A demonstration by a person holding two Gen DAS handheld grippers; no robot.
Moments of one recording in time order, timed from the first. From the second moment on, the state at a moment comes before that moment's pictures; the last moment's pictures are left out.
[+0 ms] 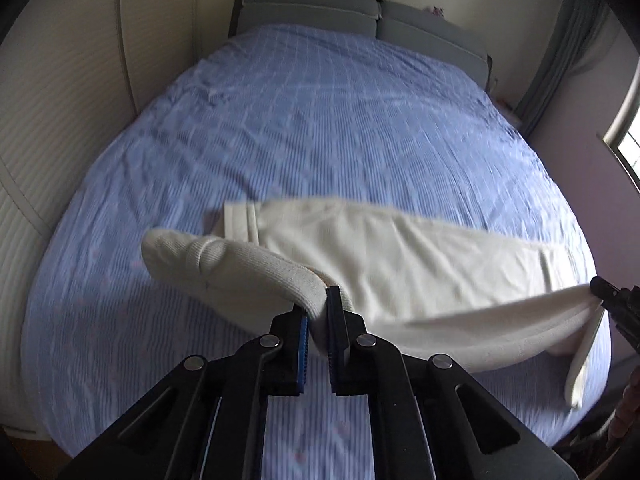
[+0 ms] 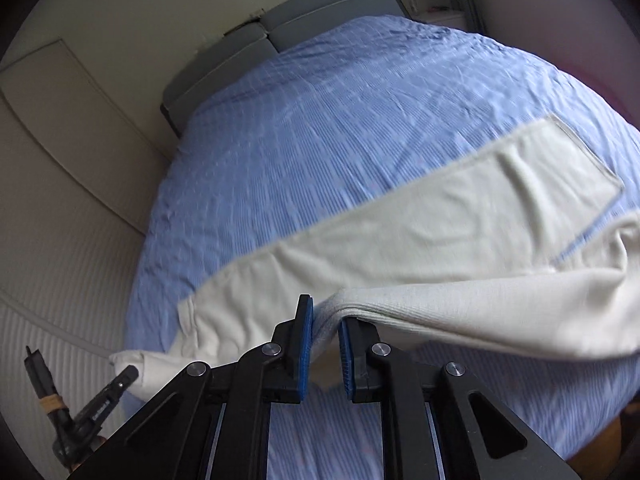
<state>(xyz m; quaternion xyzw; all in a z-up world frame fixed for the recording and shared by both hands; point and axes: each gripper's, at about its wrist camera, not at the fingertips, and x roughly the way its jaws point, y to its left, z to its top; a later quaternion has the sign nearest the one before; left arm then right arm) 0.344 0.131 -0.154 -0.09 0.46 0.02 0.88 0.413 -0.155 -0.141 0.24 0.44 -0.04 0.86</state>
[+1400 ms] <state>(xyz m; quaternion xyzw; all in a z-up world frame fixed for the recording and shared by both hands) 0.432 0.037 -0.150 0.03 0.46 -0.20 0.87 0.431 -0.212 -0.128 0.10 0.49 -0.06 0.86</state>
